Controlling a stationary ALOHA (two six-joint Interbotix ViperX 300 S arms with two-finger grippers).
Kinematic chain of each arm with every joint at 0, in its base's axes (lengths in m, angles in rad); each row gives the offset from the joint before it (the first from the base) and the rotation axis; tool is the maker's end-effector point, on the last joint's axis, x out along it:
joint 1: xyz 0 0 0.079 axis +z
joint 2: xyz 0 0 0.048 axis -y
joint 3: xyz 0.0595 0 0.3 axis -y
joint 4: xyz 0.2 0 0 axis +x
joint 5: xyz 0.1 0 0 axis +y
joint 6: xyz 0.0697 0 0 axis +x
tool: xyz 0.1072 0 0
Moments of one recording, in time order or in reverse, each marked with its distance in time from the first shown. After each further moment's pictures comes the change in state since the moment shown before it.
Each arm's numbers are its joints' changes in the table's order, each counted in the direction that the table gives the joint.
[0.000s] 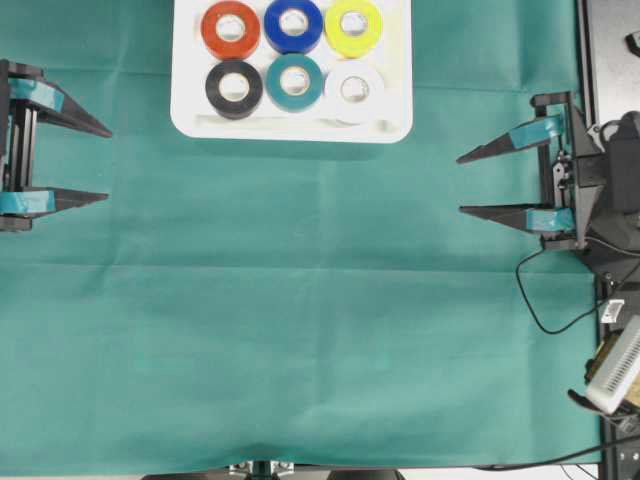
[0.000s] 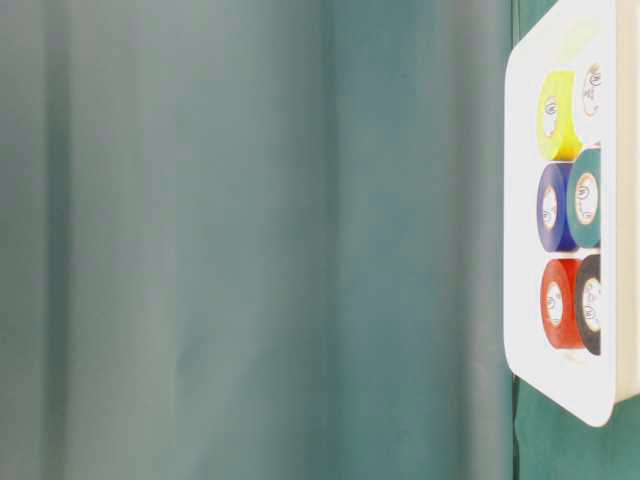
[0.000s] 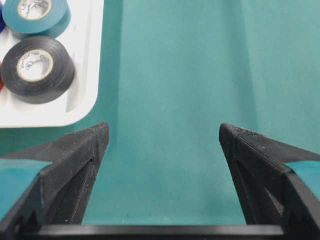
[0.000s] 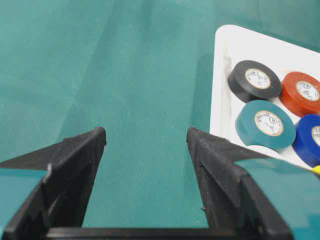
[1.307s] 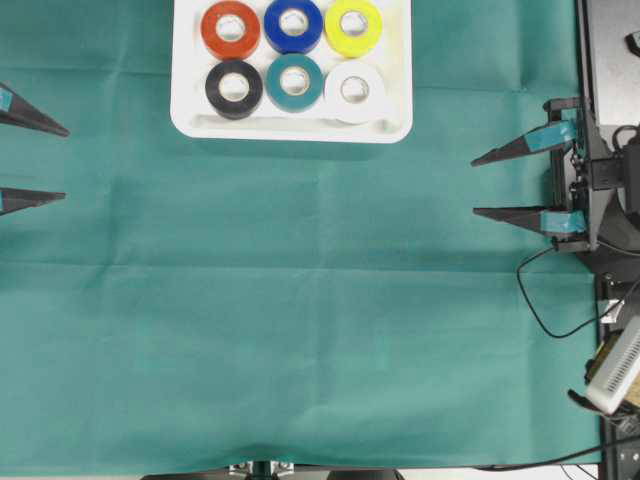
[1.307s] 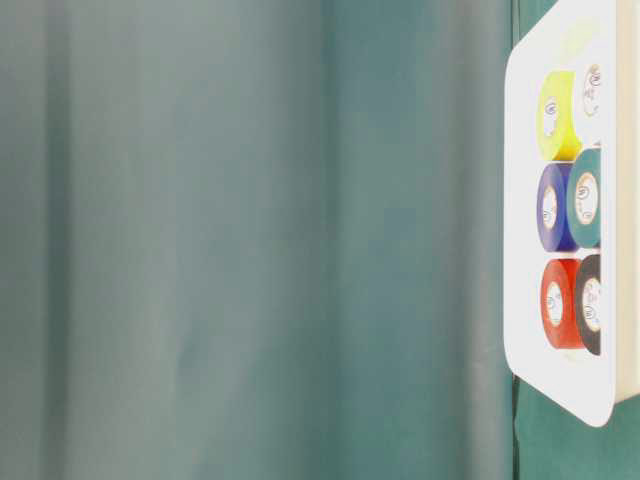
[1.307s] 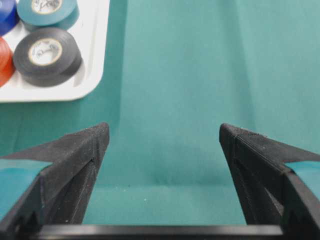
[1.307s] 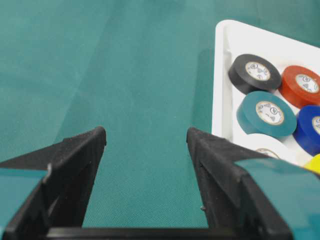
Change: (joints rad) left arm -0.002 0.259 -0.164 -0.002 -0.006 -0.003; right arm 0.000 0.110 -0.078 0.000 0.000 0.002
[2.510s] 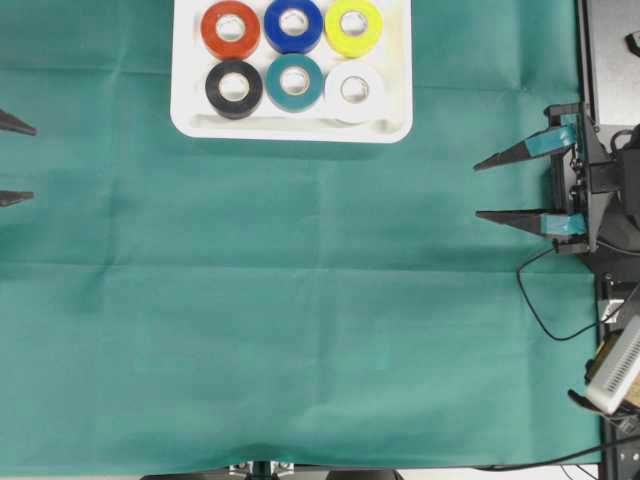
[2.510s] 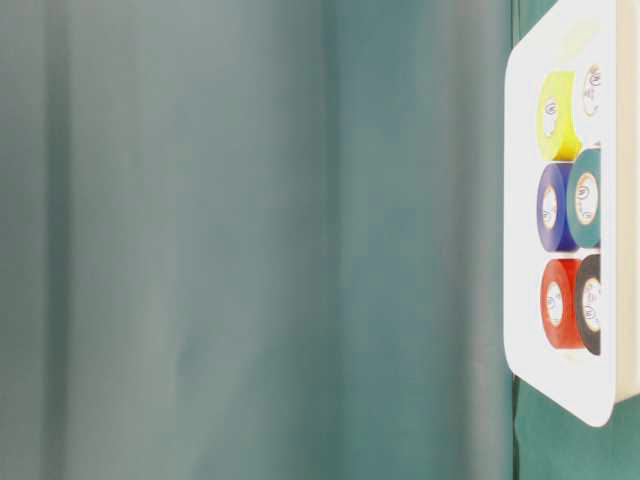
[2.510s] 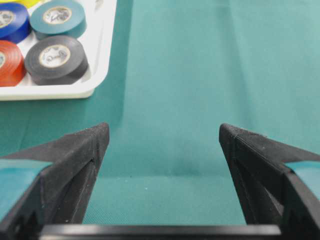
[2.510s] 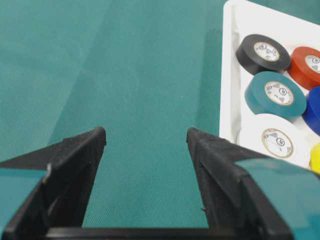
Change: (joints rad) left arm 0.000 0.267 -0.141 0.000 0.000 0.002; right arm 0.000 0.014 -0.046 0.002 0.000 0.000
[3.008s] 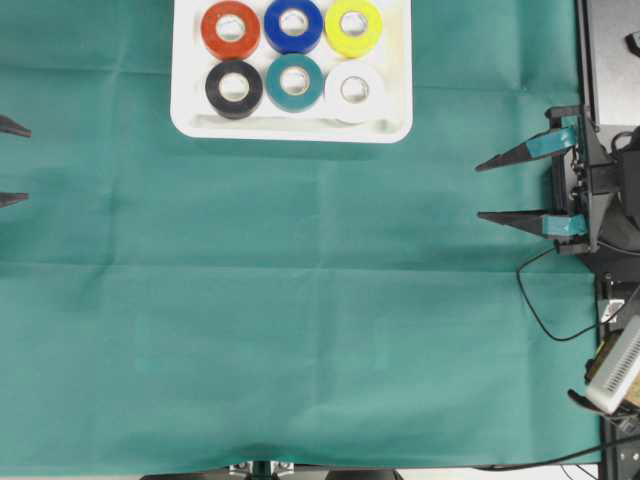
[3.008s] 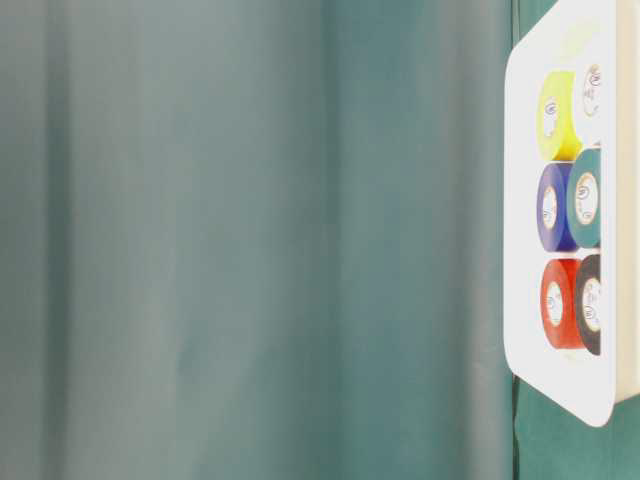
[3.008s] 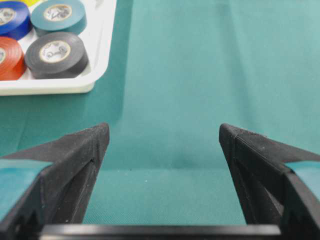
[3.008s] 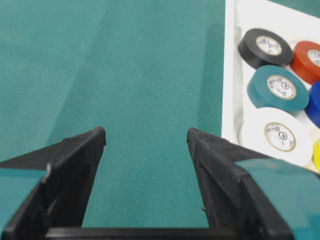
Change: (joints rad) left arm 0.002 0.051 -0.037 0.000 0.006 0.008; right arm 0.000 0.023 -0.021 -0.002 0.000 0.000
